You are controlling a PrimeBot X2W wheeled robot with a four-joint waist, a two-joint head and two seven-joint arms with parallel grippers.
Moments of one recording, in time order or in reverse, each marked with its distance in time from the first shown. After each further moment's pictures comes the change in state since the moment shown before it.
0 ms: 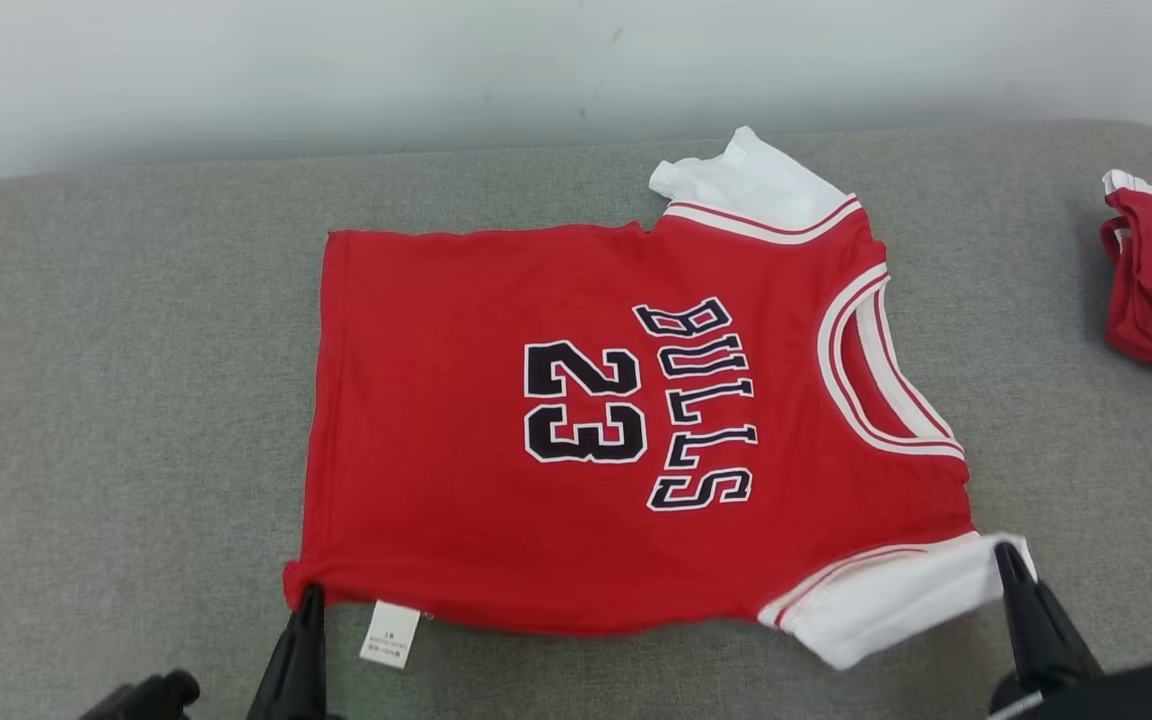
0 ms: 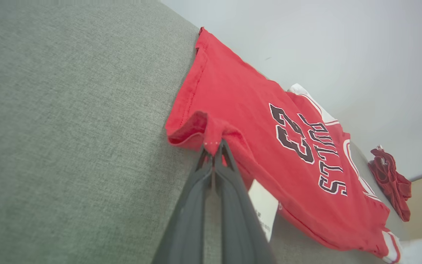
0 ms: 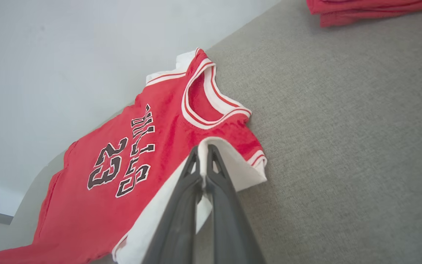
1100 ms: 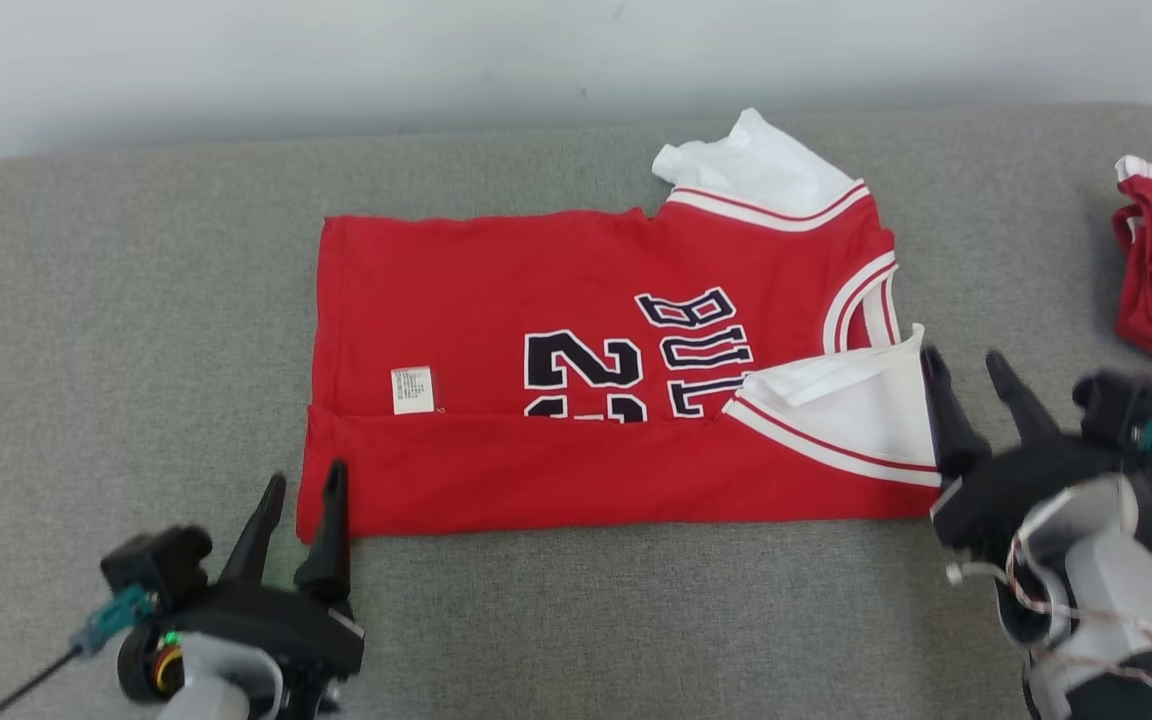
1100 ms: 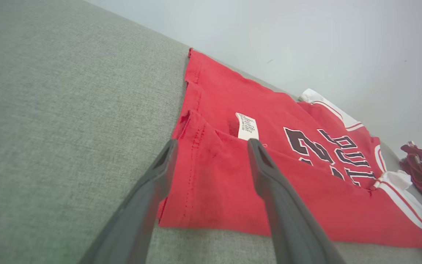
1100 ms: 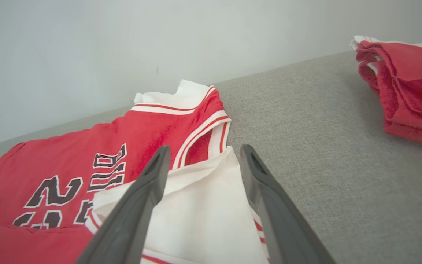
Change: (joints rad) left arm -0.374 -0.022 -0.042 0.364 0.064 -0.085 0.020; right arm -0.637 -0.137 0.166 0.654 -0.146 0.000 -0.159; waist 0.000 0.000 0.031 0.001
